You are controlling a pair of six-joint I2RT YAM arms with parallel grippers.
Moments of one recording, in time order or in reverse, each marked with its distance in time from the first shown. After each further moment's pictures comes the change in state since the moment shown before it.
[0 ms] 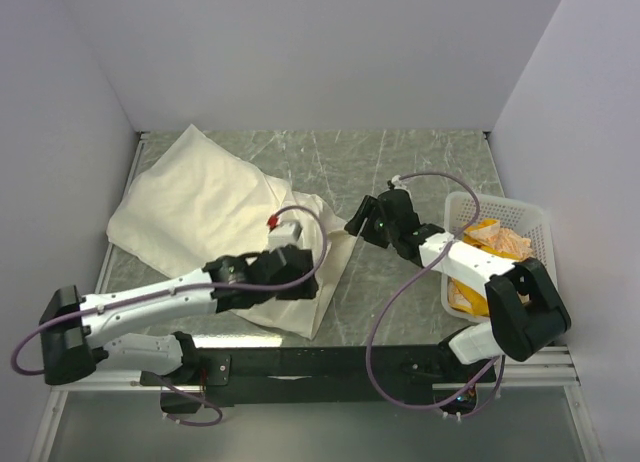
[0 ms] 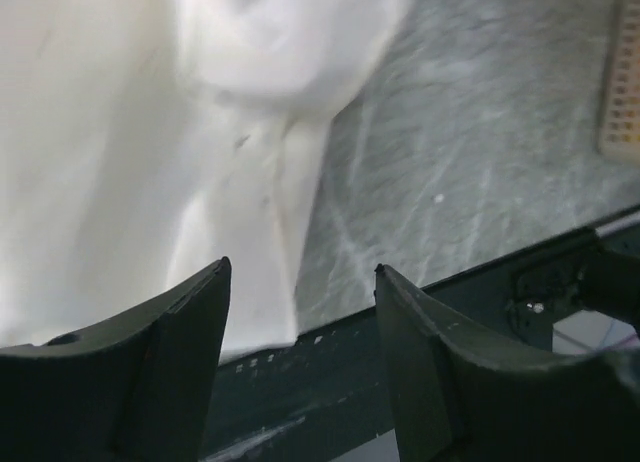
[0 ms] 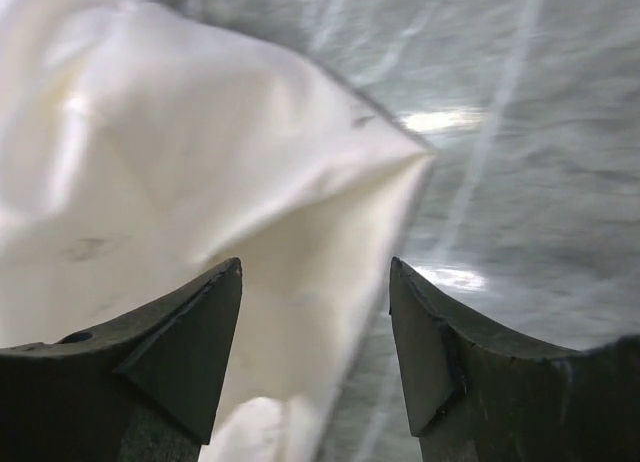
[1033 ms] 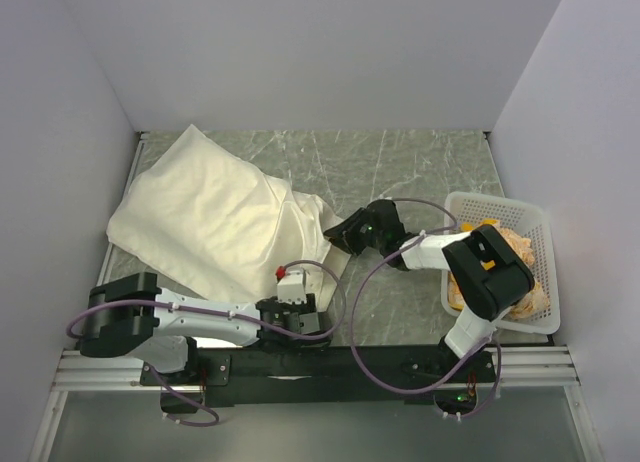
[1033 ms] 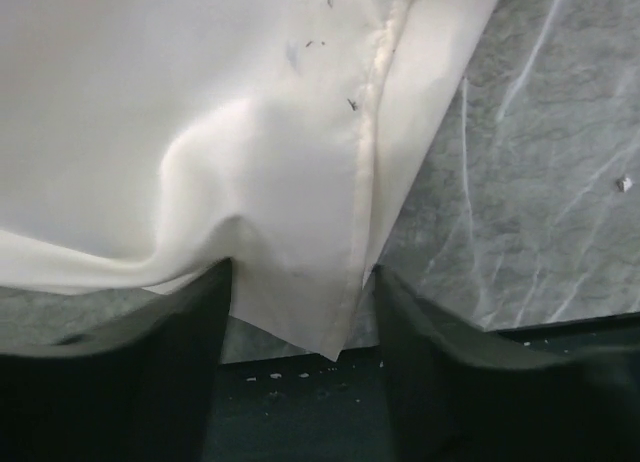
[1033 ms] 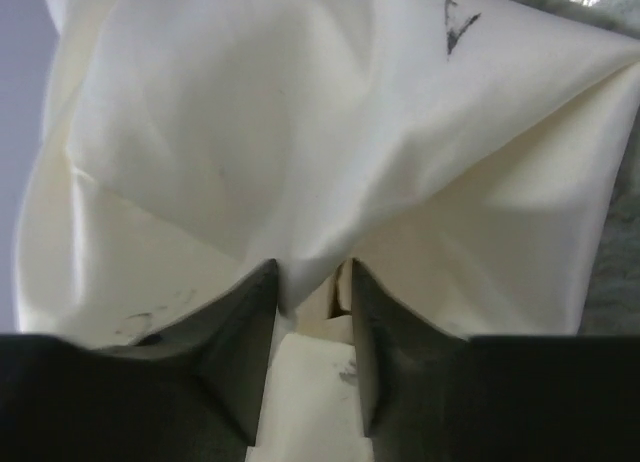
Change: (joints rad) left arm -0.351 0.214 -0.218 0.042 -0.307 -0.521; right arm 0.021 0.258 -0.077 0.451 -0.260 0.579
